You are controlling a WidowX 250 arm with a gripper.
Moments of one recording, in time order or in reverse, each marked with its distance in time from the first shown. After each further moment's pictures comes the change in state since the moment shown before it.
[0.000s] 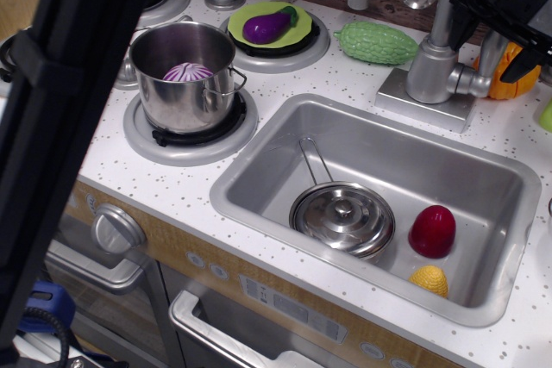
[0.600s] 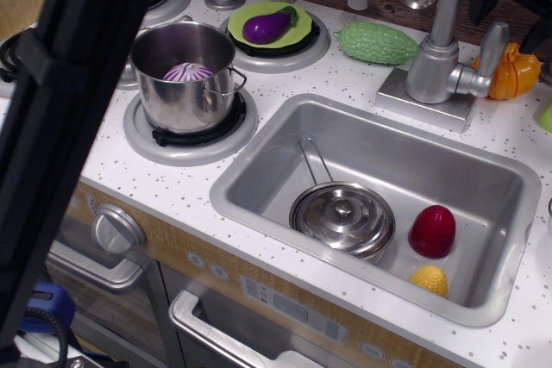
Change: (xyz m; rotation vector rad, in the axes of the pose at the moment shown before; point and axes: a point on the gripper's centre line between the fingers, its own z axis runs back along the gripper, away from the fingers) arm 0.019 0.003 0.013 -0.036 -0.052 -0.002
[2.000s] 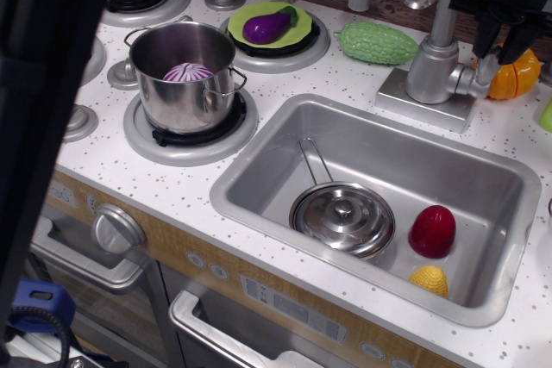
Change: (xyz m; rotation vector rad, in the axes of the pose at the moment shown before) arm -0.031 -0.014 -0.002 -0.052 0.070 0.352
